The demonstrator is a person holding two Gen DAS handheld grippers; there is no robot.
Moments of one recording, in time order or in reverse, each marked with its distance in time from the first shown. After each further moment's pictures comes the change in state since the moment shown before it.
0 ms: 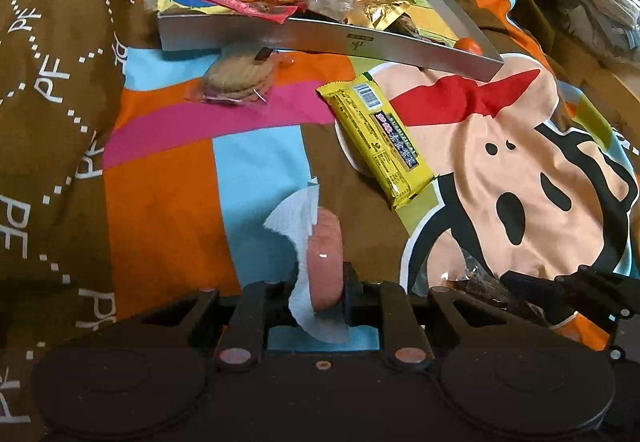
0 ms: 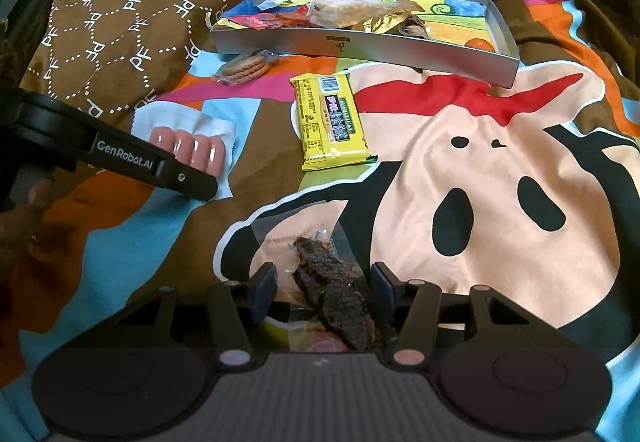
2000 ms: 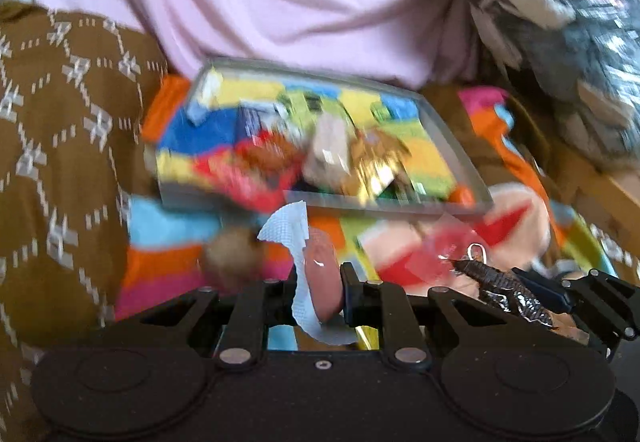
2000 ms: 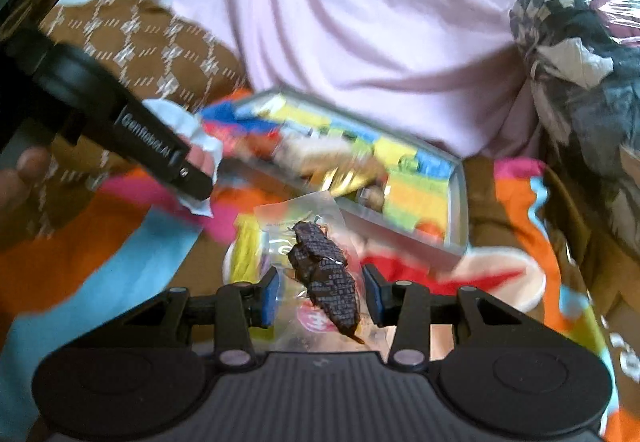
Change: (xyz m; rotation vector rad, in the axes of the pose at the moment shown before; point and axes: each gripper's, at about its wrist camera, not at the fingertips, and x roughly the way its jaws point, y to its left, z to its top) left arm -0.029 -0.011 0.078 -0.032 -0.306 0.026; right arm -0.008 -0.001 0.067 -0.256 -0.324 -0.210
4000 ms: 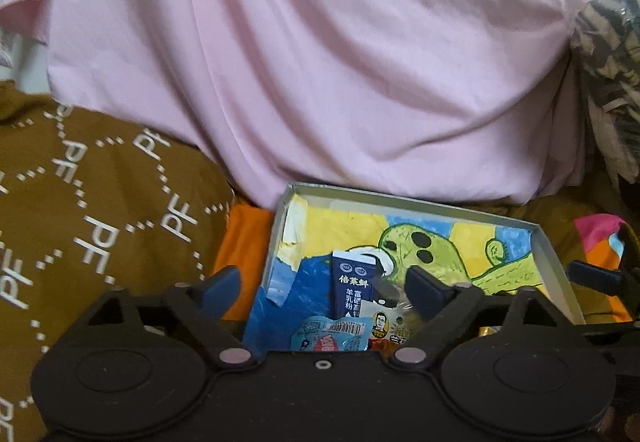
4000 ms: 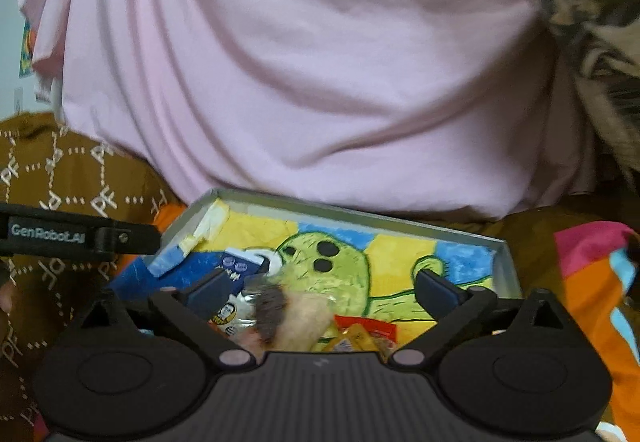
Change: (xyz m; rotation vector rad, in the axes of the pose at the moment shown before) left arm 0.060 0.057 0.129 -0.053 -0.132 0.197; right arm 0.147 -0.067 0.128 0.243 -0.030 0.060
